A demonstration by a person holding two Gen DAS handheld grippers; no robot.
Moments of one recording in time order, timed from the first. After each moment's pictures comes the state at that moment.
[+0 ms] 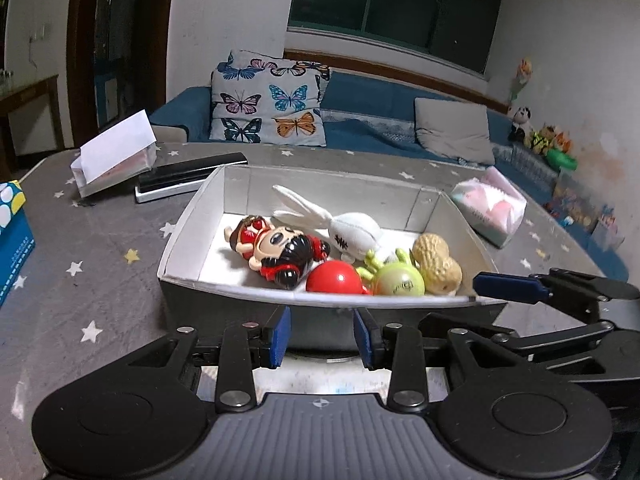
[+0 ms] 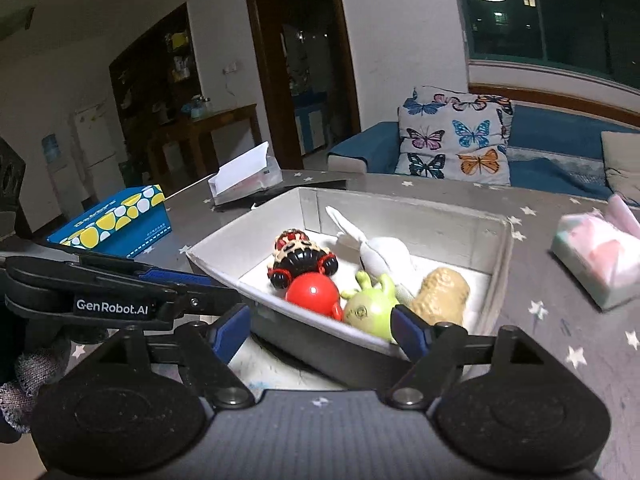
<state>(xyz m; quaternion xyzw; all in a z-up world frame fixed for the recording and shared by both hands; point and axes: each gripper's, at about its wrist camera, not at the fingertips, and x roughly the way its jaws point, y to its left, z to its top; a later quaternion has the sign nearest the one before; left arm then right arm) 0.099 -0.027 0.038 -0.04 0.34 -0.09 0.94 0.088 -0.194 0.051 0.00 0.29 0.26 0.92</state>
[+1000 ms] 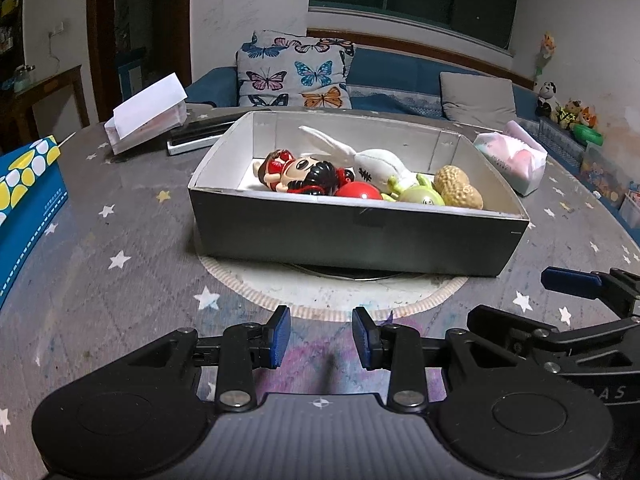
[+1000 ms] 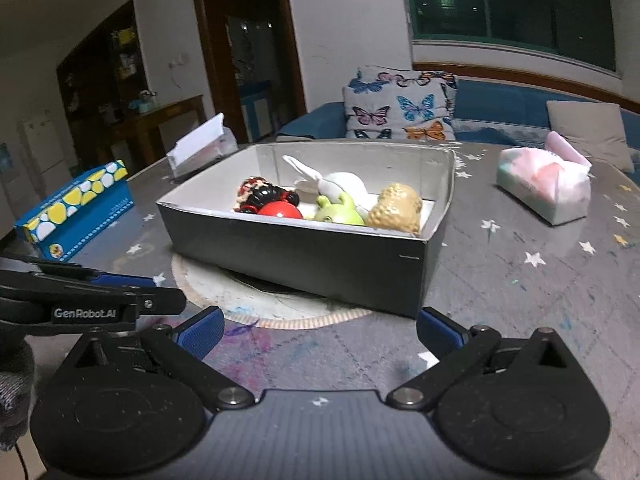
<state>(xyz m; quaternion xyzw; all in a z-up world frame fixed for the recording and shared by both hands) 0.058 -0.030 0.006 -0.02 0.37 -0.05 0.93 0.041 -0.200 0.017 0.01 0.32 0.17 0.93</state>
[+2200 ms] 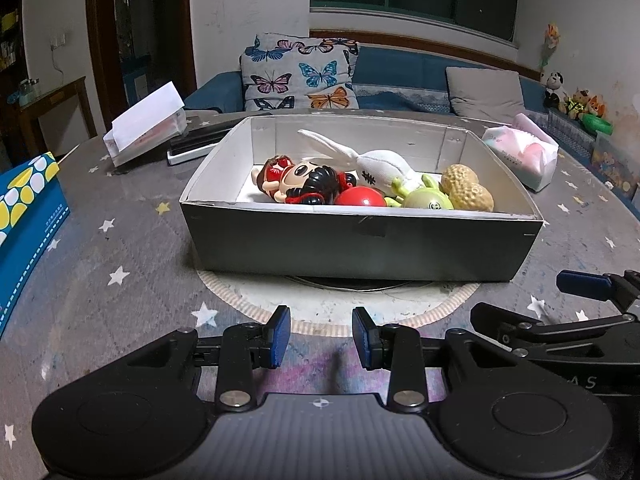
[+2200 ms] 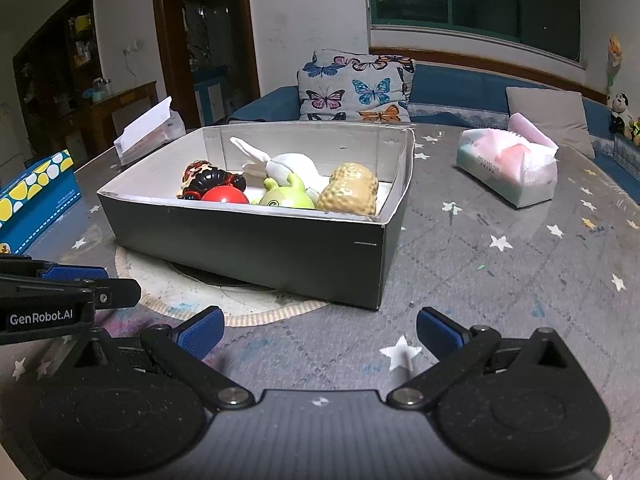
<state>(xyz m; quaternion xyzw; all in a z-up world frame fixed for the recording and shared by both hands) 0.073 -0.042 0.003 0.01 0.37 -0.03 0.93 0.061 -0.200 0.003 0.00 0.34 0.10 0.94</state>
